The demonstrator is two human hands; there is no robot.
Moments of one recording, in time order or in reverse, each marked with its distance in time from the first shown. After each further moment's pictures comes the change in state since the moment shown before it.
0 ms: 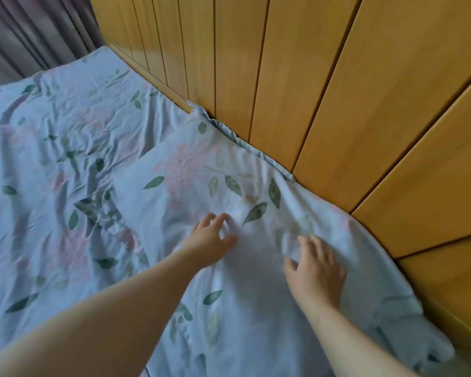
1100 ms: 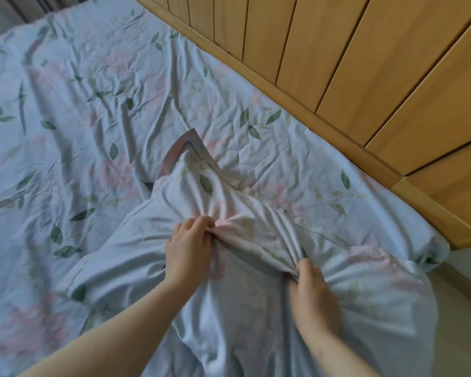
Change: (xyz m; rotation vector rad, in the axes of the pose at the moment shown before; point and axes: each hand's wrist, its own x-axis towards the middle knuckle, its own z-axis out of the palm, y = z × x) left_hand -0.200 -0.100 0.058 -0.176 0.484 0.040; right_hand -0.209 0.008 0.065 -0.002 -0.122 -0.022
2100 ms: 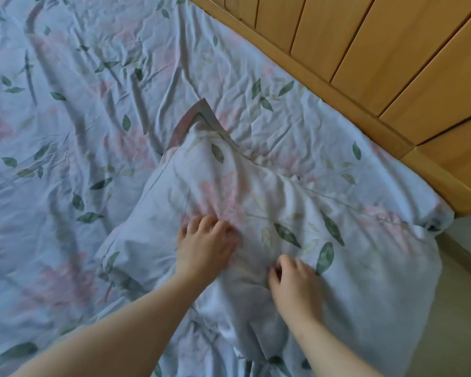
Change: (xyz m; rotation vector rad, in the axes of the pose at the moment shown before) left_hand -0.056 -0.026 -0.009 0.418 -0.244 0.084; right_hand -0.058 -0.026 0.028 -0.058 -0.045 -0.118
